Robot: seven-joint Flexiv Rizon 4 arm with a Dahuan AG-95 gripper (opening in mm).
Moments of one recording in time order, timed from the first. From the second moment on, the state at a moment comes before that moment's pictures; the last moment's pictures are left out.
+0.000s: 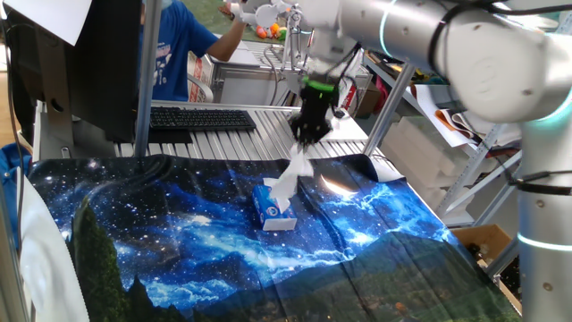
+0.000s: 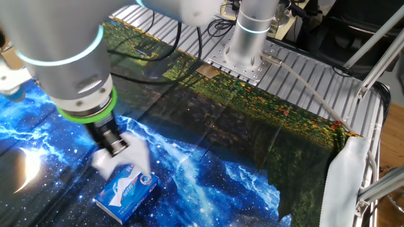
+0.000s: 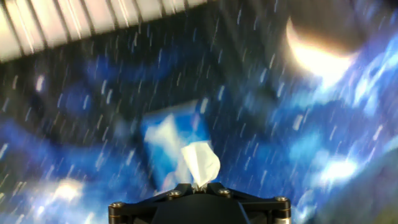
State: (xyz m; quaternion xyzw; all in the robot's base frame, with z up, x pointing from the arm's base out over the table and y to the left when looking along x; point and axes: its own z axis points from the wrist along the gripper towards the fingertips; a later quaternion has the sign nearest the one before) arm 0.719 -0.044 0.214 -0.16 -0.98 0.00 0.06
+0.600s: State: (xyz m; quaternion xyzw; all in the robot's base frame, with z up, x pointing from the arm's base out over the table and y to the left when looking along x) arm 0.702 -0.040 0.211 -0.16 -0.99 -0.01 0.05
